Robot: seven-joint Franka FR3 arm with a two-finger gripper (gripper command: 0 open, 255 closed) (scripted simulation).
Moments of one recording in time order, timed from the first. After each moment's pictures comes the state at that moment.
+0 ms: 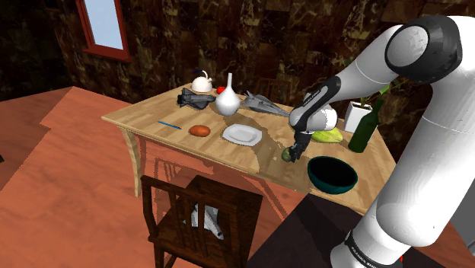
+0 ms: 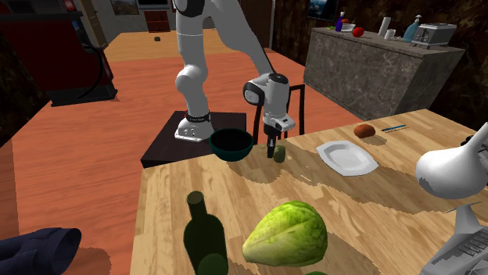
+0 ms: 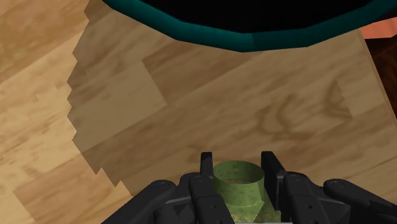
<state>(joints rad) -0.06 0.09 -0.52 -2.53 0.08 2.61 -0.54</state>
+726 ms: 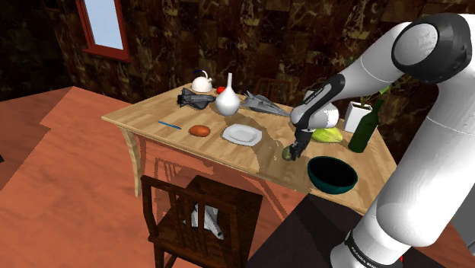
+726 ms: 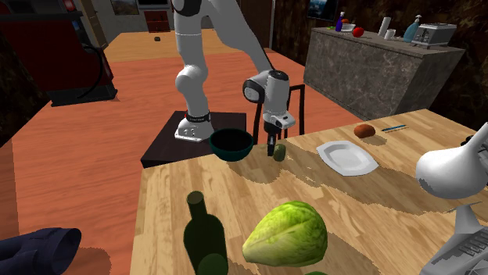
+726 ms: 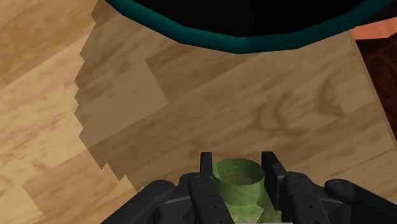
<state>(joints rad) -0.05 0.05 -0.52 -2.53 0.04 2.58 -0.52</state>
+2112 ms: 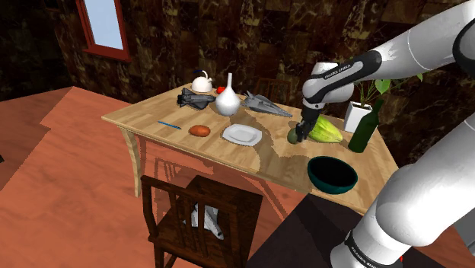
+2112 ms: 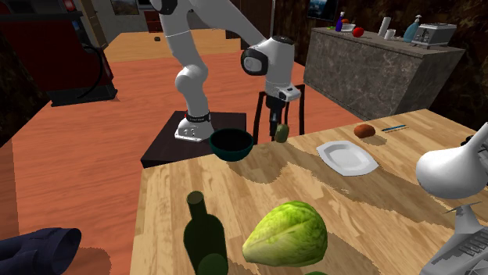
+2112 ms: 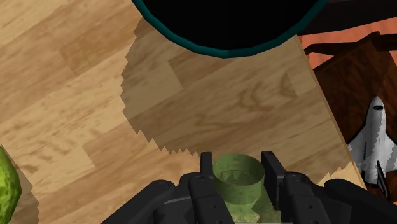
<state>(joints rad) -0.07 -0.20 -0.51 -2.44 -0.13 2.26 -0.39</state>
